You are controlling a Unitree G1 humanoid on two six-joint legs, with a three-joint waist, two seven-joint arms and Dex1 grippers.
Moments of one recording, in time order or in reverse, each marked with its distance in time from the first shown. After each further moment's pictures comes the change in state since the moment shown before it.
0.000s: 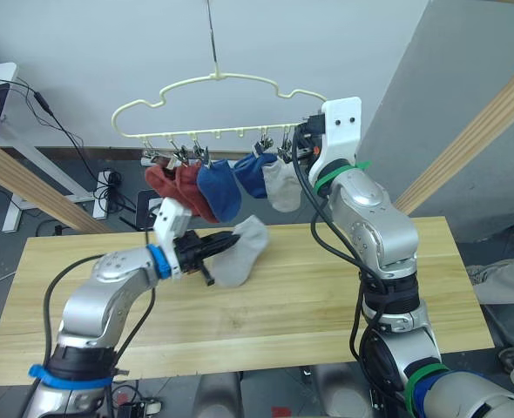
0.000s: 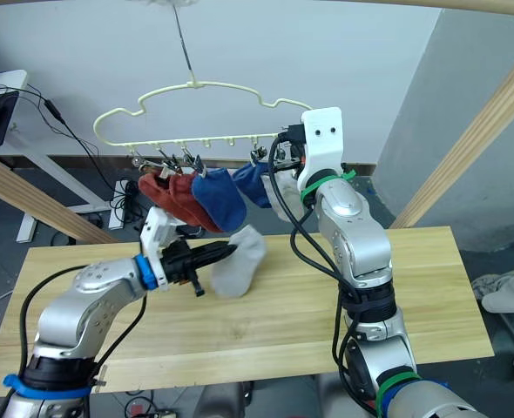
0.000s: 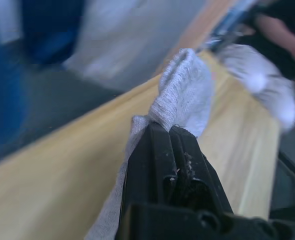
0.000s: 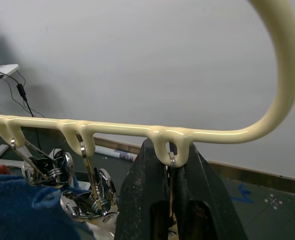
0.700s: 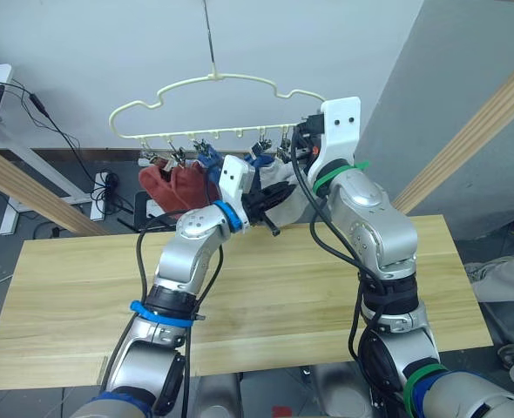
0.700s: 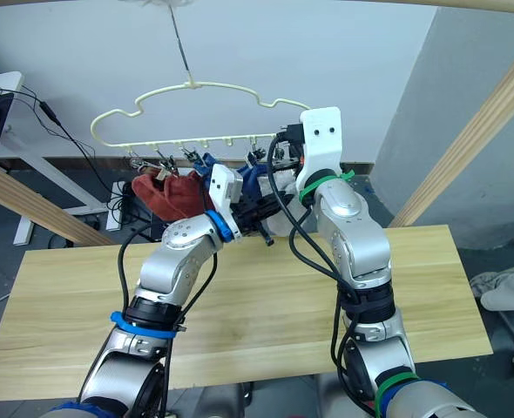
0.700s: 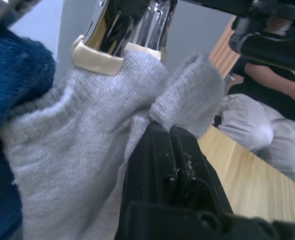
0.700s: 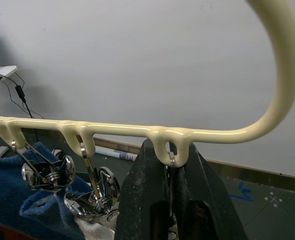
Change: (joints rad) left arm -0.285 -0.299 -0.113 0.347 0.201 -0.259 0.175; right arm 0.000 0.012 0.001 -0.008 0.000 0.008 -0.002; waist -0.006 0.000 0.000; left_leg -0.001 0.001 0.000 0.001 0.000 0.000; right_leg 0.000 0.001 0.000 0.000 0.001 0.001
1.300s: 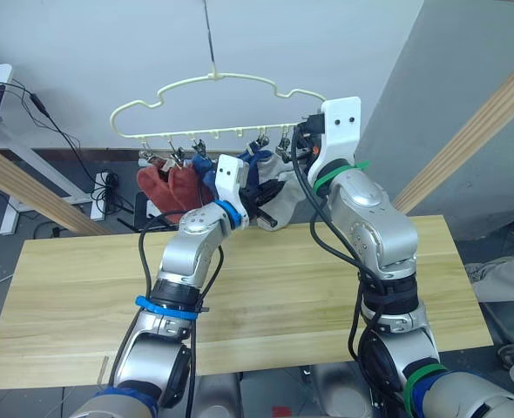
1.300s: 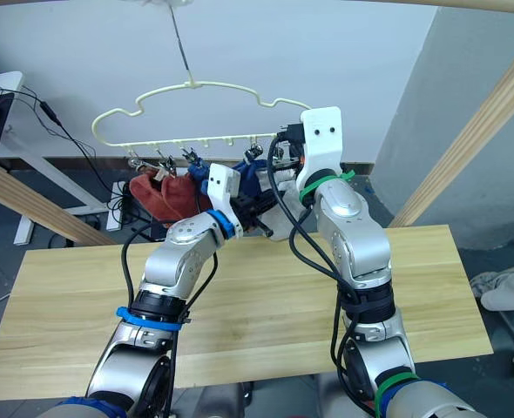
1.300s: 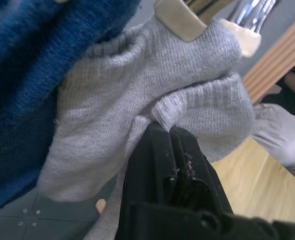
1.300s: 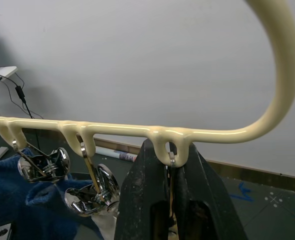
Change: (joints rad) left arm -0.034 -0.030 0.052 0.066 -0.002 0.097 0.110; right arm 0.000 -0.001 -0.005 0.000 0.000 0.000 -0.002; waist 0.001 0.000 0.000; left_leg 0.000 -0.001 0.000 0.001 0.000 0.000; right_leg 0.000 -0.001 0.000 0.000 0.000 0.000
